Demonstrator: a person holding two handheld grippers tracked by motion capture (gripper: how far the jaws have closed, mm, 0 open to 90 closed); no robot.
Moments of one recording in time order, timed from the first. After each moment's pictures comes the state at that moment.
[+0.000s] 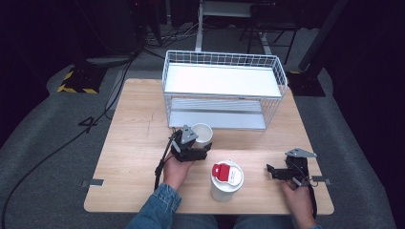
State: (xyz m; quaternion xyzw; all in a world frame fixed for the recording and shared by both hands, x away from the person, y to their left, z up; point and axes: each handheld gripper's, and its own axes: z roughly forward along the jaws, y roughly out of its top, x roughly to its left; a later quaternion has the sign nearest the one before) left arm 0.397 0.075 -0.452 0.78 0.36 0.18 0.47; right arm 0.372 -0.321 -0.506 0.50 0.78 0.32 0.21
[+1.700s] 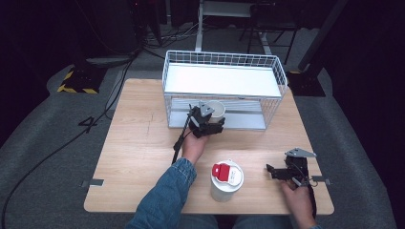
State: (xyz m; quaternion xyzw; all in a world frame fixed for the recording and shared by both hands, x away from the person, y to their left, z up) left arm 0.478 0.024 -0.440 0.75 0.40 0.22 0.47; right arm 0.372 -0.321 -0.506 0.50 0.78 0.32 0.21
